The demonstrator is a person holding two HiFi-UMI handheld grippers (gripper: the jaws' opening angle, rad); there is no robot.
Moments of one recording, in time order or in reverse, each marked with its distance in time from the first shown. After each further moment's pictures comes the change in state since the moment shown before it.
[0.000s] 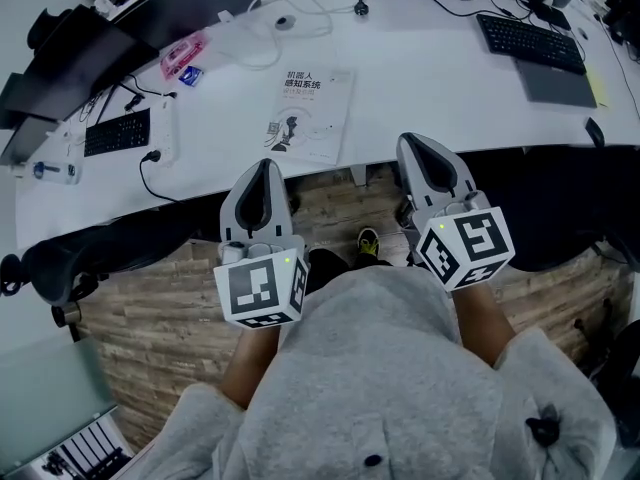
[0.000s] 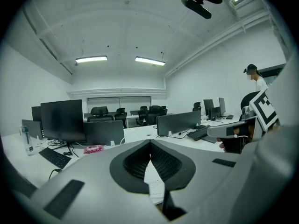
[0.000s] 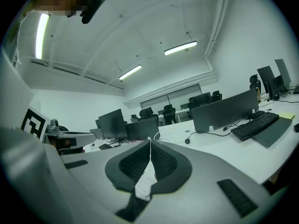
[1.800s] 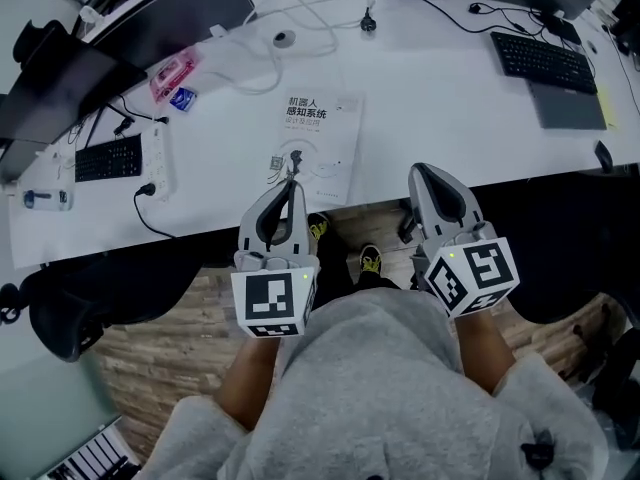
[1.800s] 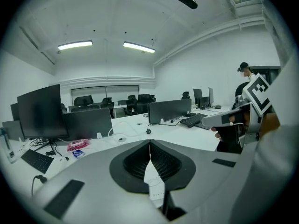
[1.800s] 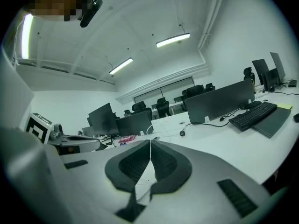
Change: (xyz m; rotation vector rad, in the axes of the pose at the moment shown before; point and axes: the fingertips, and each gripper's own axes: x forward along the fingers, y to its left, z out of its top) left arm 0.083 0.006 -0.039 0.061 0.138 -0.165; right arm 0.055 -0.034 -0.025 0.068 0.082 -0.077
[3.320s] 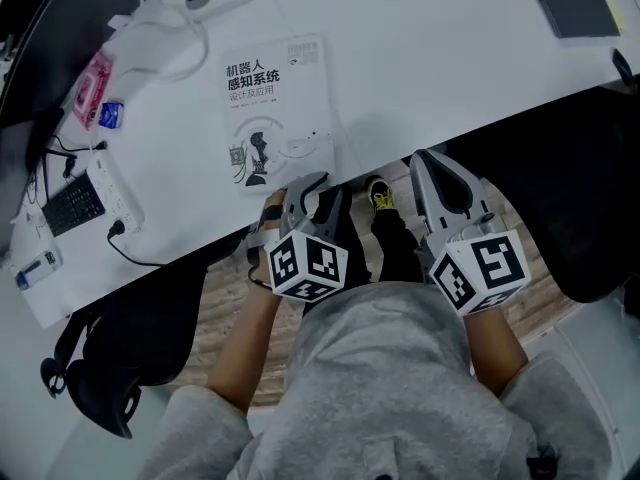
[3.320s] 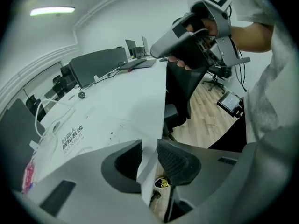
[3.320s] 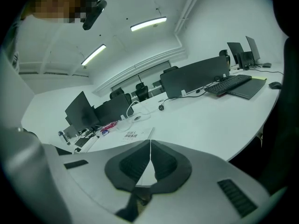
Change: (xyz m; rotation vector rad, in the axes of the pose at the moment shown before) left arm 0.086 -0.079 -0.203 0.596 0.472 -0.612; right arm 0.017 -0.045 -0.107 0.185 0.172 -0.215
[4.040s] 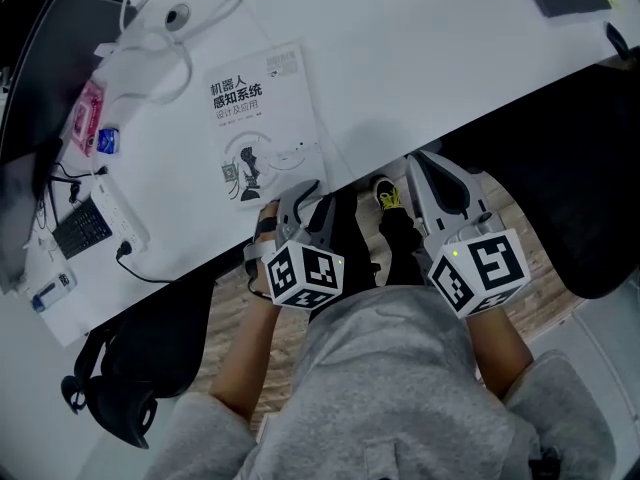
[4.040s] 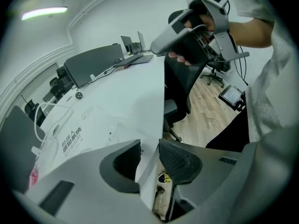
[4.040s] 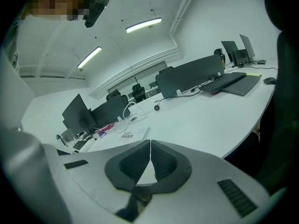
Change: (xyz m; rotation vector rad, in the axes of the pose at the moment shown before) left arm 0.006 -0.001 -0.005 0.052 0.058 0.005; right arm -0.004 -0.016 -0.006 0.043 -0.007 -0.022
